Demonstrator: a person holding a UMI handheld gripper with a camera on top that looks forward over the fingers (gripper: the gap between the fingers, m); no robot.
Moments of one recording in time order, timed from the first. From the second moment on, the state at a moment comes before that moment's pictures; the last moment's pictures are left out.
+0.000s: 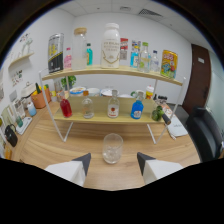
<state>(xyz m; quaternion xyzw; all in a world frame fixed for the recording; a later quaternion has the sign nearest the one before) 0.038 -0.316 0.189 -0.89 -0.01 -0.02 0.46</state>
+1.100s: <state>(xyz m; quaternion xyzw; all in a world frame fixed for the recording) -0.133 -0.171 0.219 -0.78 -0.01 0.03 0.62</state>
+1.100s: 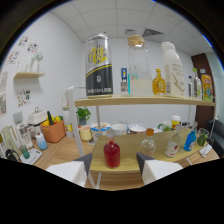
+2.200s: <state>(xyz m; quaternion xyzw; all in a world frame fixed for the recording) -0.078 -0.204 0.162 -0.80 0.00 0.03 0.60</state>
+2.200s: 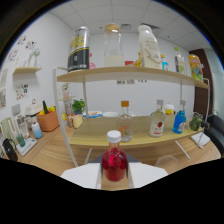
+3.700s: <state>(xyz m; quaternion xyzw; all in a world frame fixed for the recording) -0.028 -0.206 0.239 -0.49 0.48 0.59 0.42</state>
